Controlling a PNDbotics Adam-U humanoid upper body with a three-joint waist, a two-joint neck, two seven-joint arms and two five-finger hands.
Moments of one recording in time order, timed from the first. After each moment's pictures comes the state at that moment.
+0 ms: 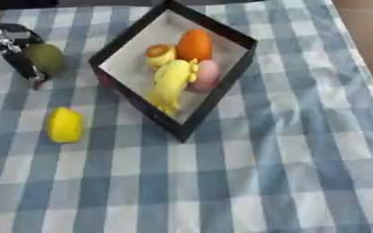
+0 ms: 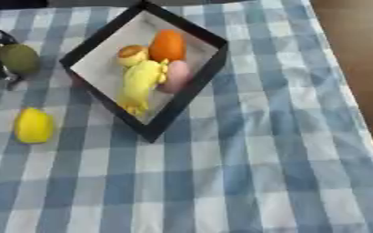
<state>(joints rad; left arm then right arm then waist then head) -1.00 0.62 -0.11 -0.80 -0.97 0.08 -0.65 -0.07 -0.63 -0.10 -1.98 -0.12 0.03 -0.30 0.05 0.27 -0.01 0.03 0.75</state>
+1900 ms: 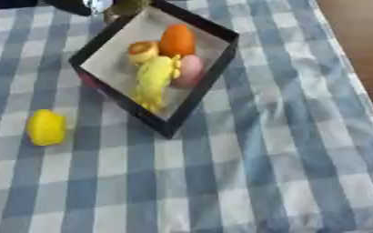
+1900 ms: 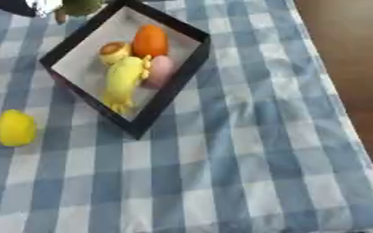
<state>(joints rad) -1.03 0.67 -0.41 -1.71 -0.53 0.10 -0.63 -0.09 -0.65 -0.11 -1.98 -0.15 0.01 -0.30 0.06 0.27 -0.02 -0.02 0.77</state>
